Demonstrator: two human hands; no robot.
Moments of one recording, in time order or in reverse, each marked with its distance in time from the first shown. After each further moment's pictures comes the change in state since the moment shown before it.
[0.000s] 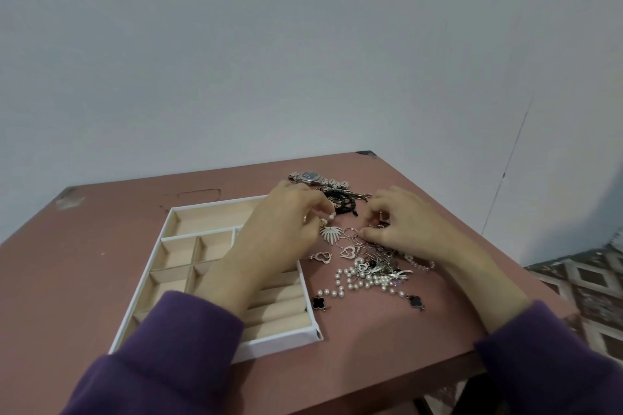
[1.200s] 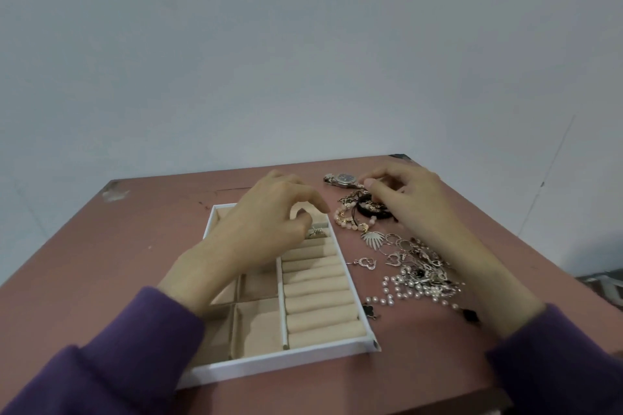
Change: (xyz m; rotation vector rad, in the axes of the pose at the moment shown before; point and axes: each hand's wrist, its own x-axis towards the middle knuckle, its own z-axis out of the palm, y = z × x) left_hand -0.020 -0.037 -0.054 0.015 -0.116 -0.038; right_hand 0.029 -0.052 0.008 0.485 0.305 0.069
